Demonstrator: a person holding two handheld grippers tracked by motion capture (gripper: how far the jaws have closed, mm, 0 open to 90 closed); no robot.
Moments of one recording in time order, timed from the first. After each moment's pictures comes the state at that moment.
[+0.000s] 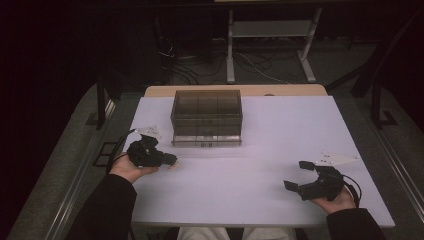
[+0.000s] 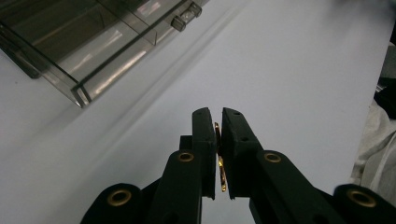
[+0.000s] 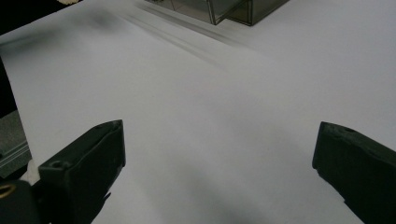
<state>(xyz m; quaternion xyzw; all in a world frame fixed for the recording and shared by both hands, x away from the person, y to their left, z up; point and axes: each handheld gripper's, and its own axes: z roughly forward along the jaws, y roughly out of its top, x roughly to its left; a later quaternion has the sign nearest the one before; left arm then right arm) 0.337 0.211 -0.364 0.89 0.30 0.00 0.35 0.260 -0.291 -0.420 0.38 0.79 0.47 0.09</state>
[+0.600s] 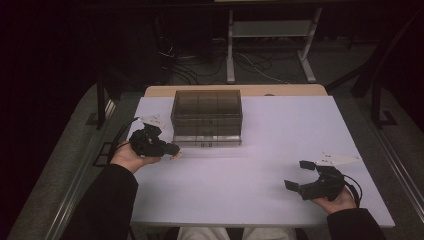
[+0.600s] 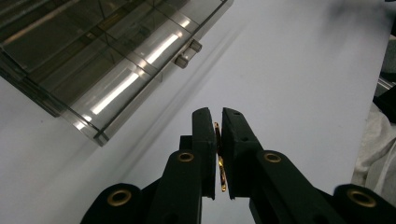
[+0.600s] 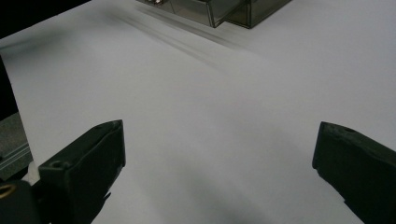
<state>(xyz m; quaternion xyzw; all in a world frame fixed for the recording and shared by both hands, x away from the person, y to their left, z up) 0.351 0.199 -0.337 0.89 0.28 0.02 0.35 0.259 -0.292 -0.419 0.38 0.79 0.47 0.09</state>
